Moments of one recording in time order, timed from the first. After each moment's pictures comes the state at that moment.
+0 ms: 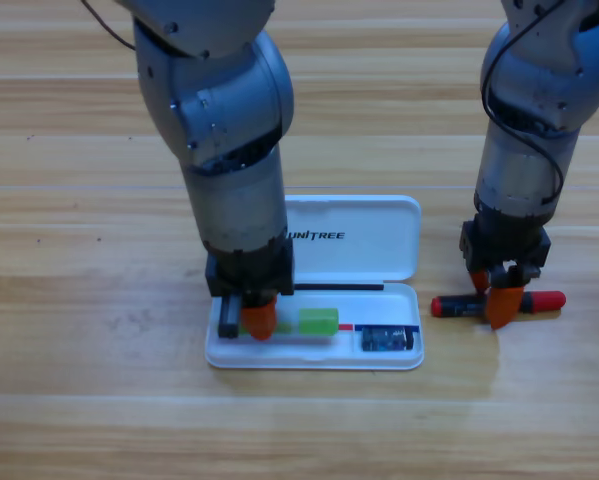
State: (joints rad) arm 0 -0.91 2.12 -1.60 0.94 0.05 0.63; arm 1 0.68 2.24 -1.68 1.05 0.02 -0.99
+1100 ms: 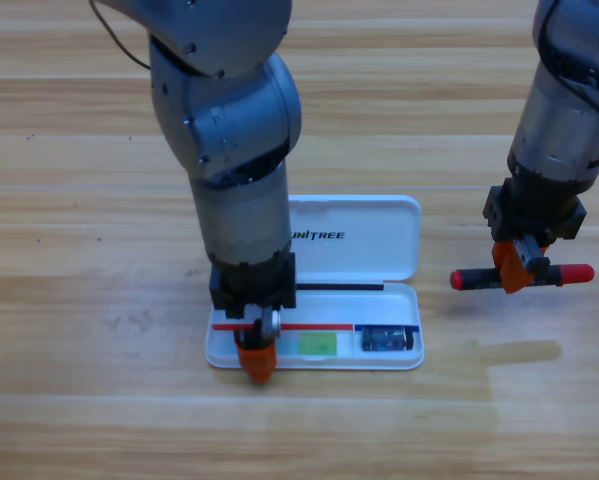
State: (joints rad) arm 0 -0.91 2.16 -1.60 0.94 0.04 0.61; arm 1 0.67 2.10 -1.64 1.08 0.04 -1.00
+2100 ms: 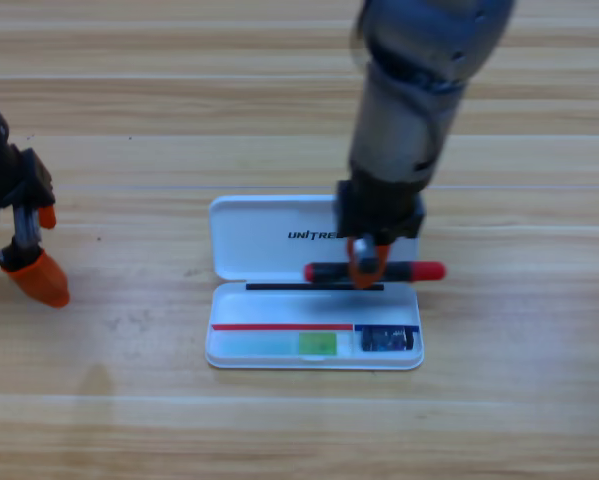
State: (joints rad) arm 0 -0.43 1.72 -1.24 0.90 -0.09 0.71; arm 1 0.90 2.30 -2.09 1.21 0.04 -0.78
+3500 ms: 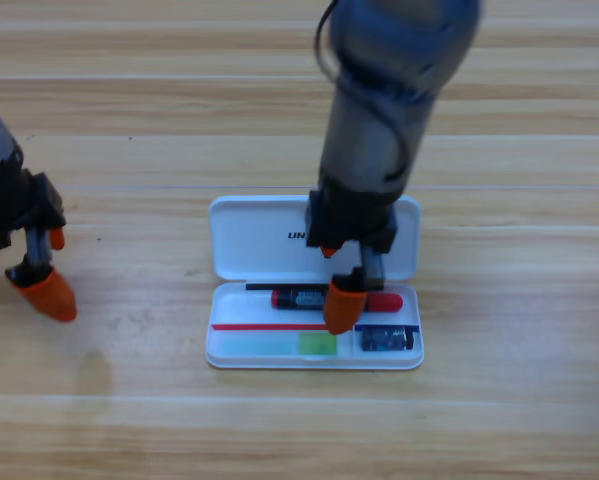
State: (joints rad) arm 0 -0.43 1.76 -1.20 0.84 -0.09 0.71; arm 1 0.93 2.28 -2.10 1.23 0.13 -0.70
